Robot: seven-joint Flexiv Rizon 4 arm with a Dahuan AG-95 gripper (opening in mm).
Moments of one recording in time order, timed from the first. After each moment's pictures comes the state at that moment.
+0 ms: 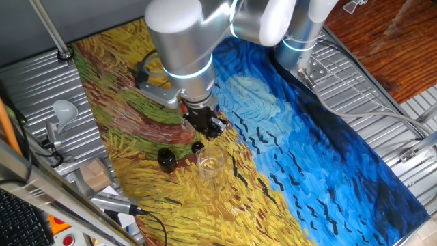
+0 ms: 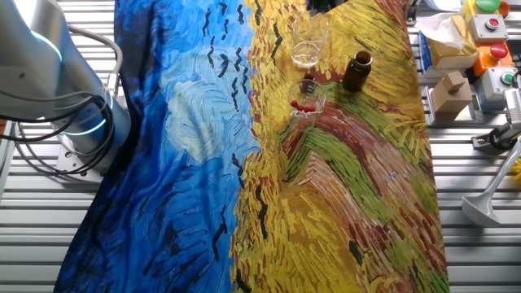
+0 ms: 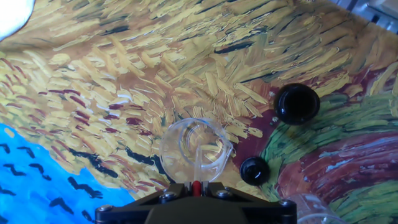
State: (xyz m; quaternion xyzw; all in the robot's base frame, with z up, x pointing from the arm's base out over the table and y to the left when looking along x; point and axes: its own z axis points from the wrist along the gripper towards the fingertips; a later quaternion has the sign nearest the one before) arm 0.464 0.214 0.189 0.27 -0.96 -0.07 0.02
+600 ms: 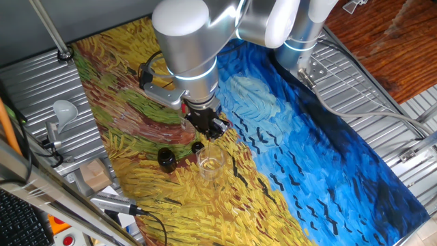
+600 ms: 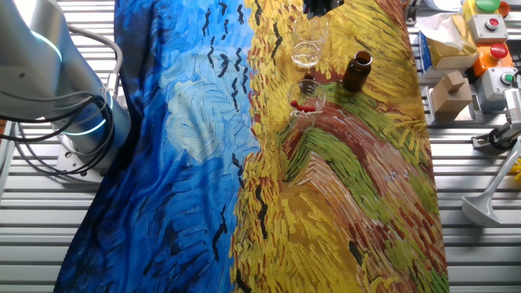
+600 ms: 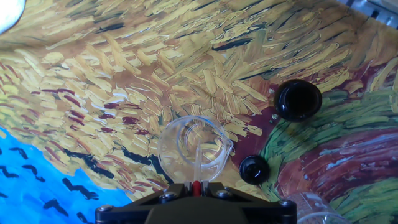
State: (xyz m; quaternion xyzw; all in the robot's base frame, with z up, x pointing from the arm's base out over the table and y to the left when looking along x) arm 0.463 0.214 0.186 0.27 -0.96 -0.07 0.02
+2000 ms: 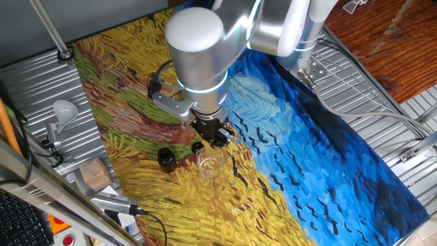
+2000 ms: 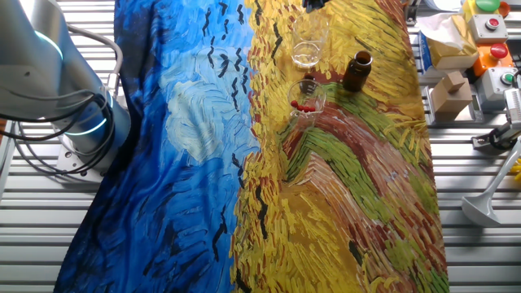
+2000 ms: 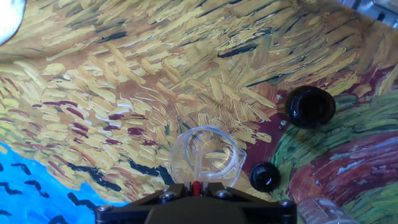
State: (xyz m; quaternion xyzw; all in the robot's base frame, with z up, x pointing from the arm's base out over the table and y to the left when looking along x) arm 0.462 0.236 0.175 0.25 -0.97 -0.05 0.01
